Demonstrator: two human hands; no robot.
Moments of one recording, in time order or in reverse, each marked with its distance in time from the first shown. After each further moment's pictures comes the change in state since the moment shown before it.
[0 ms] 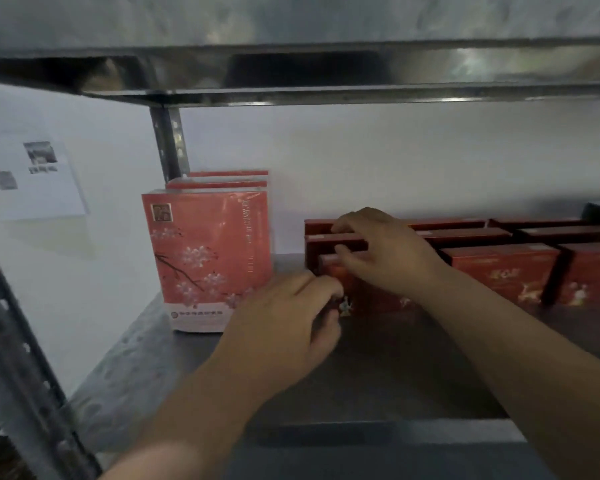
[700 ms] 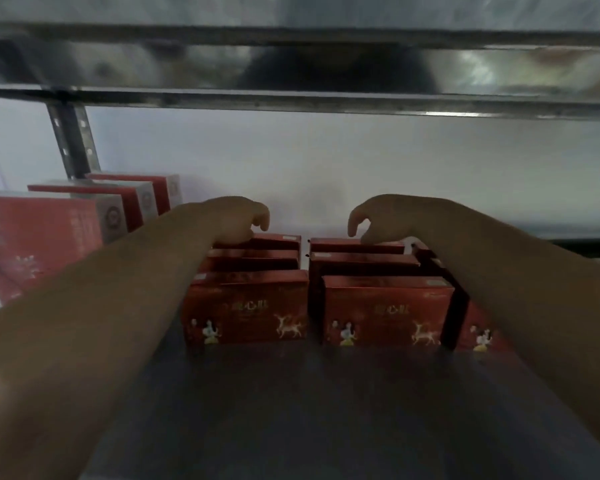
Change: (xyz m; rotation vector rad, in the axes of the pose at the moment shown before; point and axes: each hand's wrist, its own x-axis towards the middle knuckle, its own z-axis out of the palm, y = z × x) left_hand 0.235 -0.061 0.086 0.297 -0.562 -0.310; right_hand 0.060 0.223 -0.096 -0.275 -0.684 0.112
